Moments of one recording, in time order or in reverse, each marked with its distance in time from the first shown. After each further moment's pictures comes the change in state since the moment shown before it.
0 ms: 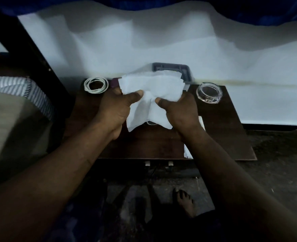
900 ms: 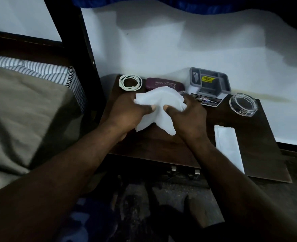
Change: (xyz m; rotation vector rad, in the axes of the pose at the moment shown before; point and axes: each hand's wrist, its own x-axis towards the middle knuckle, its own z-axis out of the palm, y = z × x) left_hand 0.011 -0.012 -0.084 0.333 0.068 0.064; right_hand -0.012 0.006 0.075 -0.393 0.056 -0.247
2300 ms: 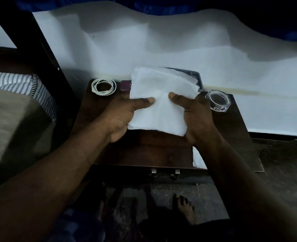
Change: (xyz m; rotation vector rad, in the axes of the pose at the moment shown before) left_hand 0.000 0.036 0.053 -0.431 -0.340 -0.195; right_hand 0.021 0.018 -0.068 0.786 -0.078 0.323
